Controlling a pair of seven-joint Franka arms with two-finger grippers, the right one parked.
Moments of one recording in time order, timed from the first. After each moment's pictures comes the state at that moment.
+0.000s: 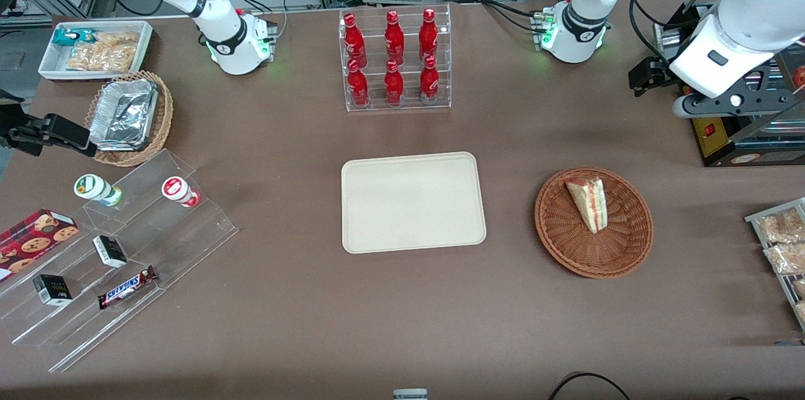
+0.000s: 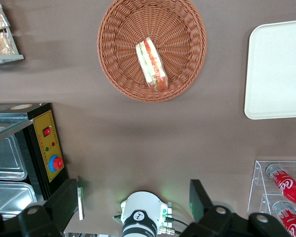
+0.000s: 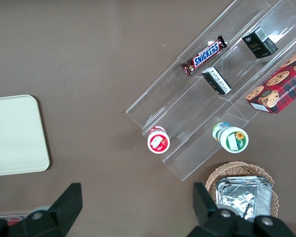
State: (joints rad) arm 0.04 -0.01 -0.26 -1.50 0.08 1.28 -0.18
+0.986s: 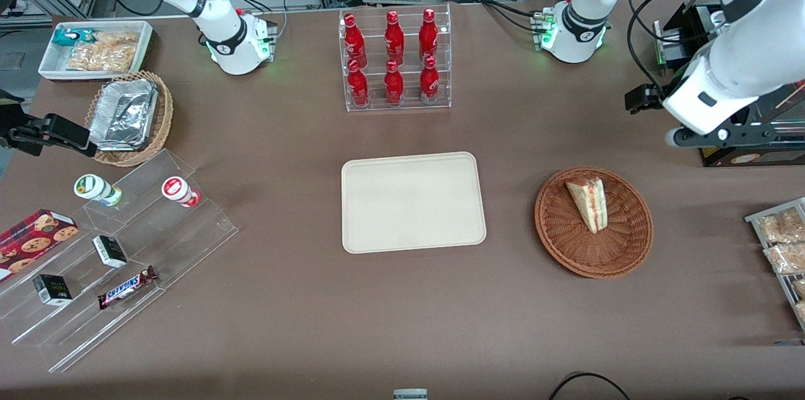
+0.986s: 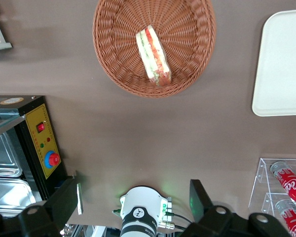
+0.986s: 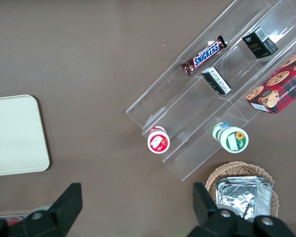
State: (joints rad) arm 0.05 0.10 -0.24 -1.51 0.08 1.28 -0.18
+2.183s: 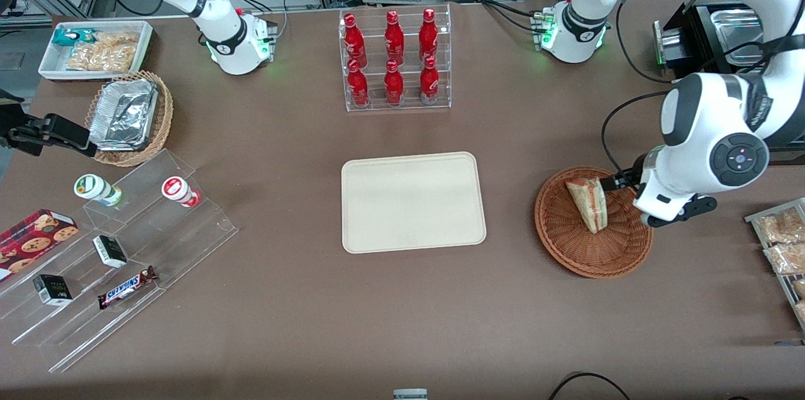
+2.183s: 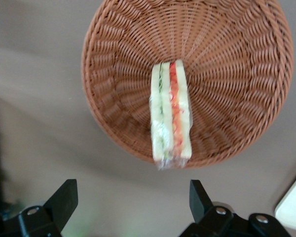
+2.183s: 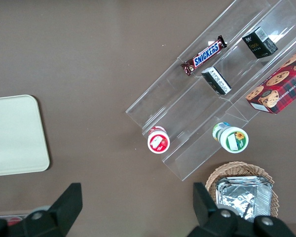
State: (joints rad) arm 0.05 0.25 -0.17 -1.86 0.09 1.82 -0.49
